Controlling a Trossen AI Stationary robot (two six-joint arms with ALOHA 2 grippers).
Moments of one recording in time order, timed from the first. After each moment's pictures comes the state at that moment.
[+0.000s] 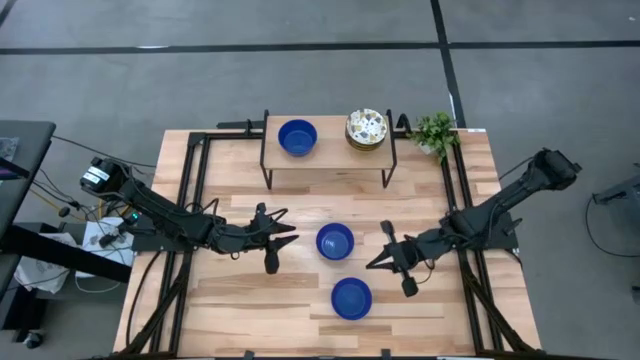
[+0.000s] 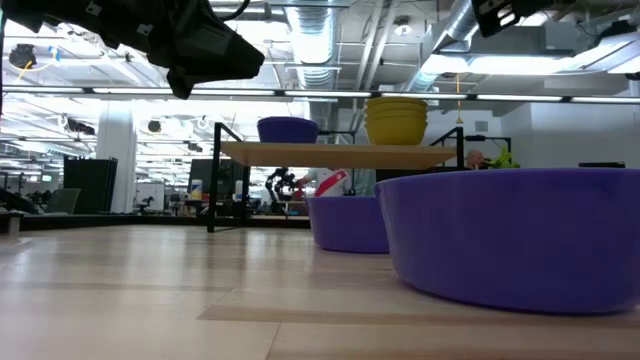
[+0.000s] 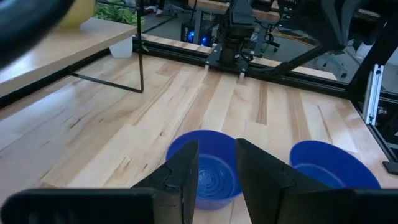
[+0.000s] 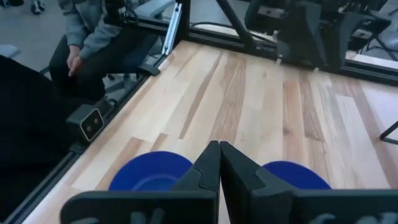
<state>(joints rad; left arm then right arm) -0.44 1.13 0.53 0.47 -0.62 -0.27 0.52 1.15 0.68 0.06 0.21 -0.04</state>
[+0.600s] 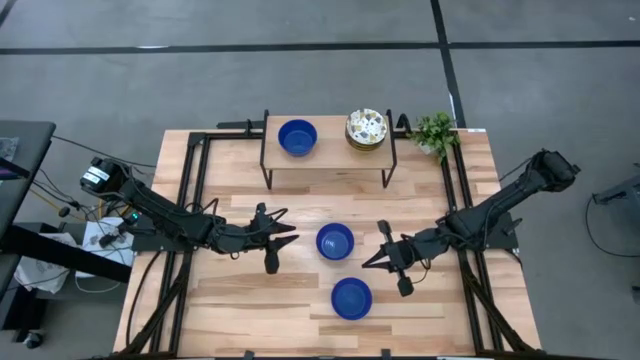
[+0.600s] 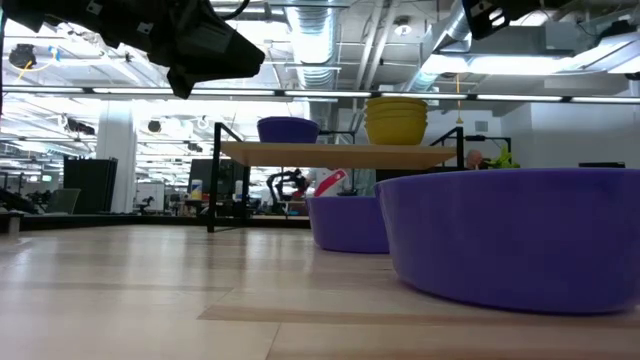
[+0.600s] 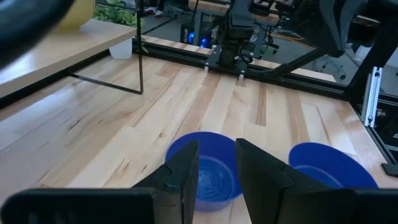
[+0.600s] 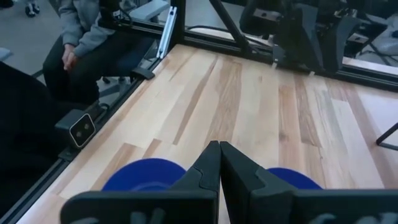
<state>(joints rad) -0.44 1.13 0.53 0.47 -0.62 -0.27 0.51 1.19 0.68 0.11 0.21 -0.05</state>
